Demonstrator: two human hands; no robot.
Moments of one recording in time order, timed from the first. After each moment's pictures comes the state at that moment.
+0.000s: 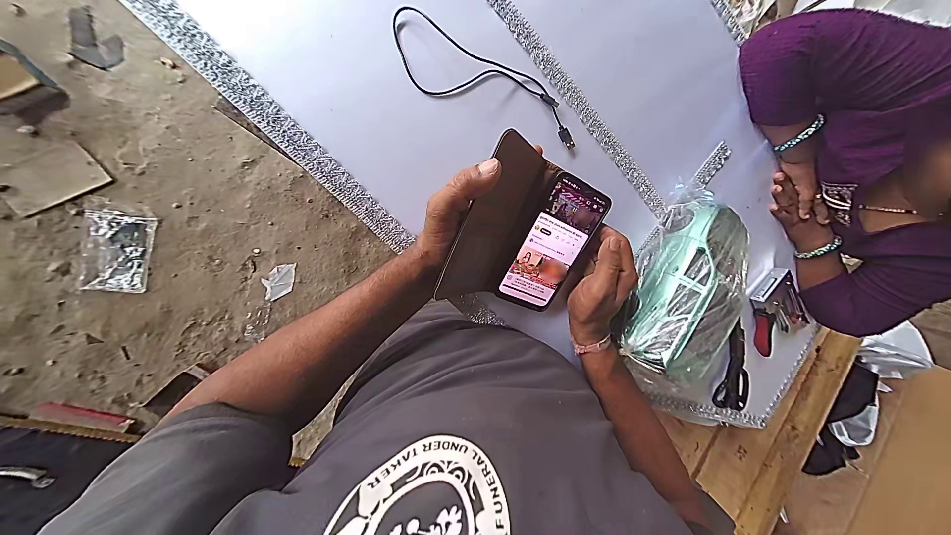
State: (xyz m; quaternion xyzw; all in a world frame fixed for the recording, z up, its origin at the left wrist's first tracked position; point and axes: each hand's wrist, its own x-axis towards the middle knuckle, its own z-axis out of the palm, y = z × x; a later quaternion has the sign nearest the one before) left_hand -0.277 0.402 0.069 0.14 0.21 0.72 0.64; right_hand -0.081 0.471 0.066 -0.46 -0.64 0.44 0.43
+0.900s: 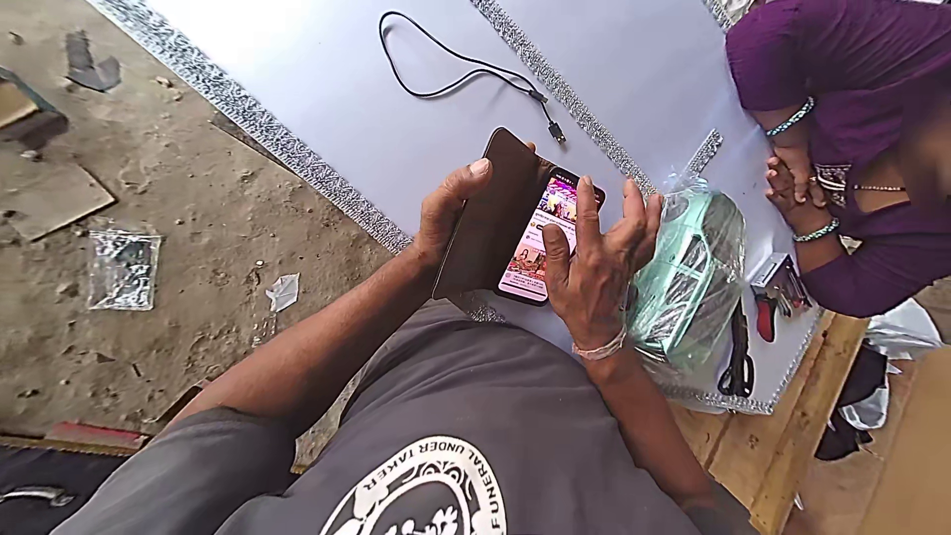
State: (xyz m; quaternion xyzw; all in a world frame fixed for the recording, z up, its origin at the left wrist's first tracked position) left_hand -0.276 0.402 0.072 0.14 0.21 0.72 0.64; right_hand -0.095 0.470 0.103 -0.44 -0.88 0.01 0.17
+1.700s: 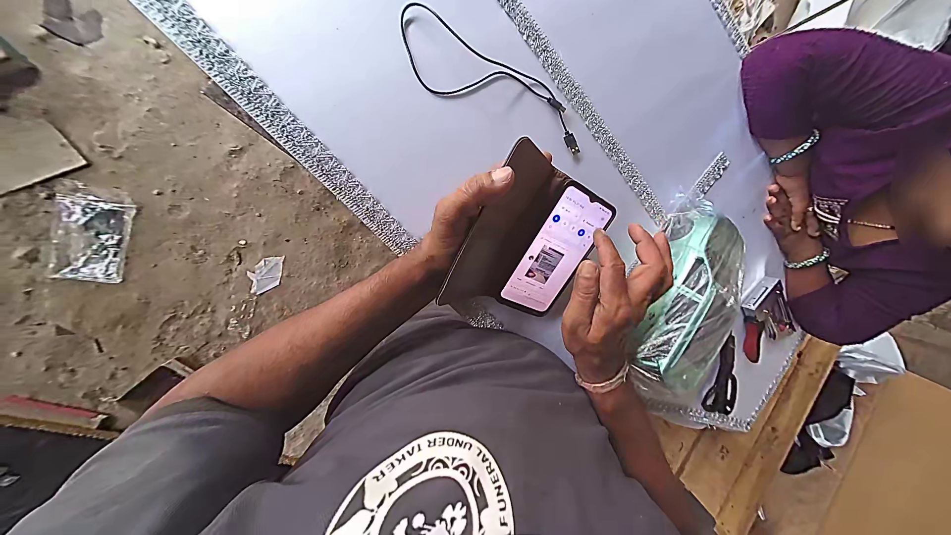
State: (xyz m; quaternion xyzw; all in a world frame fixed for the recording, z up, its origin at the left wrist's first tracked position) left_hand -0.275 0.407 0.068 0.14 0.17 0.73 0.64; right_hand -0.075 0.462 0.108 -0.41 -0.87 0.07 0.26
